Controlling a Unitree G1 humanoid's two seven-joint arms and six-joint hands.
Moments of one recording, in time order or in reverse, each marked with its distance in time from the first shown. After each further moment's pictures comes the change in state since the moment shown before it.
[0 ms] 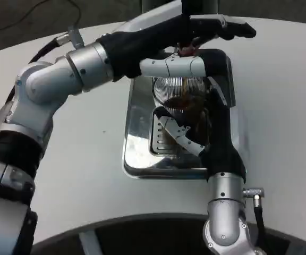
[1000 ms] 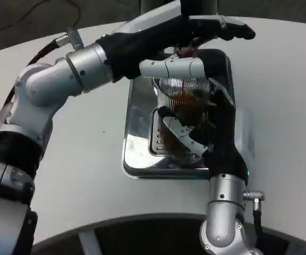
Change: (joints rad) left arm -0.001 0.000 0.000 0.016 0.003 -0.023 0.018; right arm -0.025 -0.001 0.009 0.081 -0.021 -0.039 -0.145
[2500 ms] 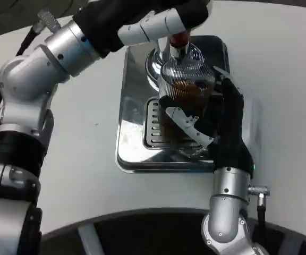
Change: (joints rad) left arm 0.010 -0.049 0.191 -0.062 -0.195 -0.071 -0.076; right arm -0.002 -0.001 -0.017 -0.048 -0.020 -0.041 -0.040
